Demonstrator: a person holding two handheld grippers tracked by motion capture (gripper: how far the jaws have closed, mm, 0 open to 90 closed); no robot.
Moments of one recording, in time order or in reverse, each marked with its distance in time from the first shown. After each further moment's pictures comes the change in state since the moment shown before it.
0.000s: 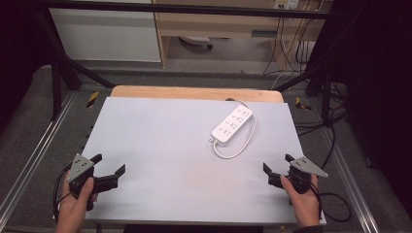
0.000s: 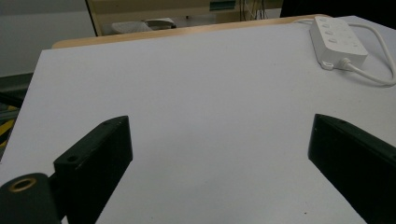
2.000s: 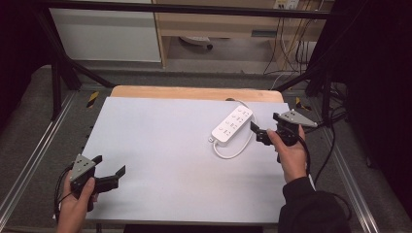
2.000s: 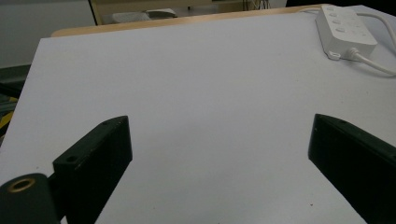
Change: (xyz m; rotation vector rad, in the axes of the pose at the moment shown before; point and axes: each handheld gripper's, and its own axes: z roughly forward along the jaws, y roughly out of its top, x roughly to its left) left arm 0.002 -0.005 0.004 0.039 0.006 -0.003; right arm 0.005 0.121 0.062 -0.068 0.065 -0.004
